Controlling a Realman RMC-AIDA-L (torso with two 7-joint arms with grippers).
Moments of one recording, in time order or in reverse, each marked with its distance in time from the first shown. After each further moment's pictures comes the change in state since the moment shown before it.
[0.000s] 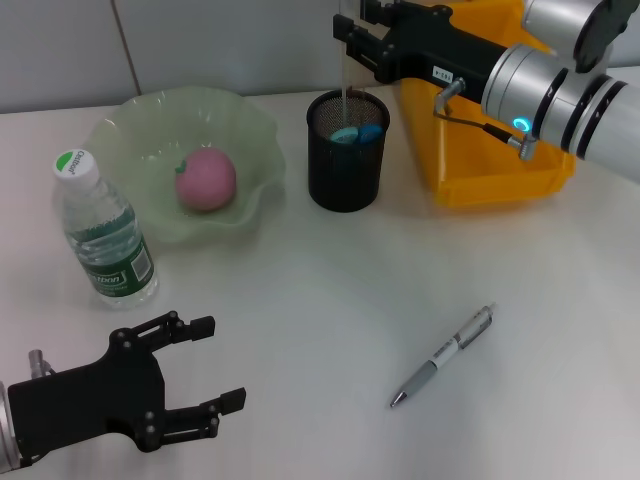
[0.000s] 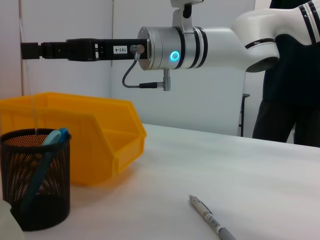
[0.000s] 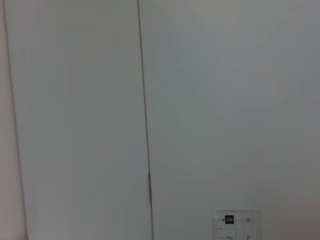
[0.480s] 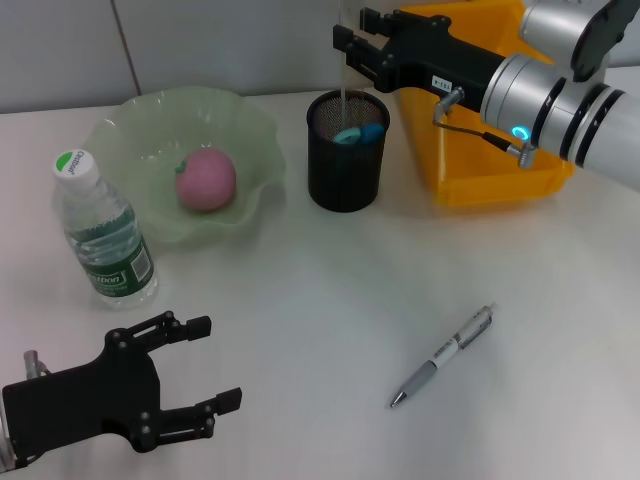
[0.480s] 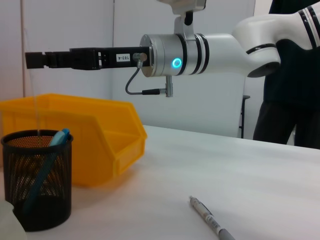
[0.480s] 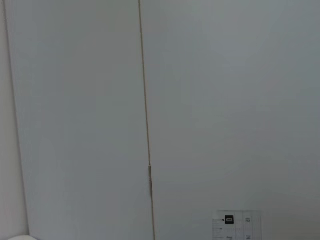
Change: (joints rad) left arm 0.002 0.002 0.000 -0.001 -0.001 0.004 0.000; right arm -0.001 0.001 0.001 0.023 0.005 -0.006 -0.010
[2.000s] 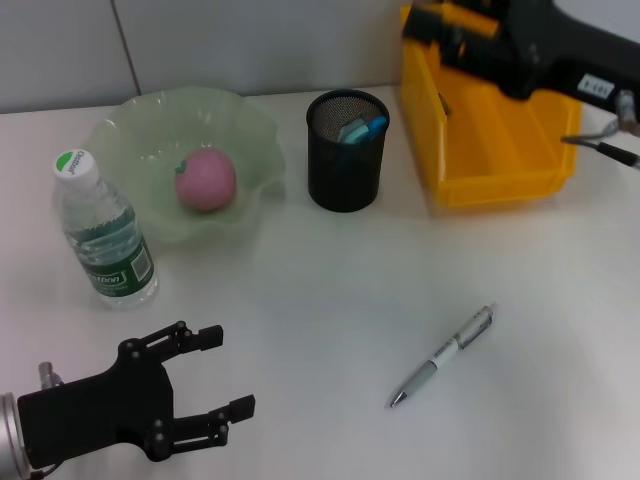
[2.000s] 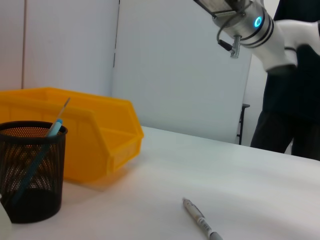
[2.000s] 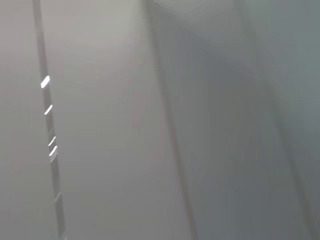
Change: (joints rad) left arm -0.004 -0.016 -0.019 -0.042 0.008 0.008 -0.013; right arm -0.174 -0.131 0.076 -0.170 -0.038 -0.701 0.288
